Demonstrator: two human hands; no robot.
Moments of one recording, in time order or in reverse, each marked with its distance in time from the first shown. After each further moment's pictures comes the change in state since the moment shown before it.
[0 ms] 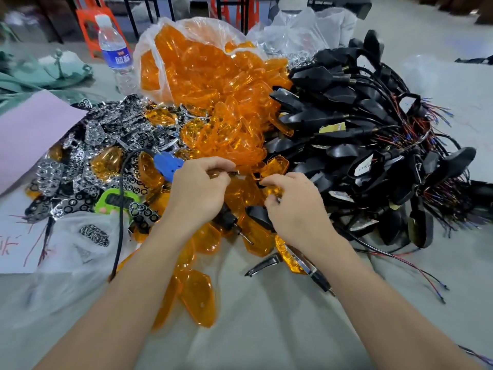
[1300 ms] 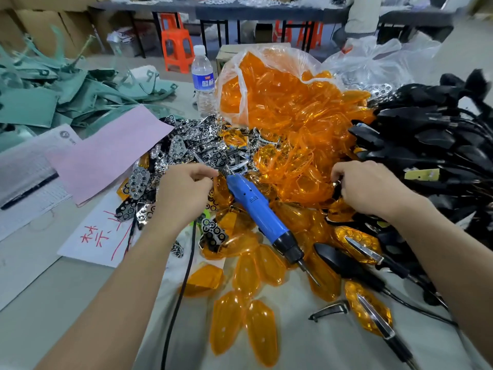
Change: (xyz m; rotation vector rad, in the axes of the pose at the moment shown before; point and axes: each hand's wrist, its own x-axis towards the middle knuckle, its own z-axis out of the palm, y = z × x) left_hand 0.035 -0.070 -0.118 0.045 0.245 -0.211; right_hand 0.132 -0.017 -0.019 -0.569 -0.277 -0.247
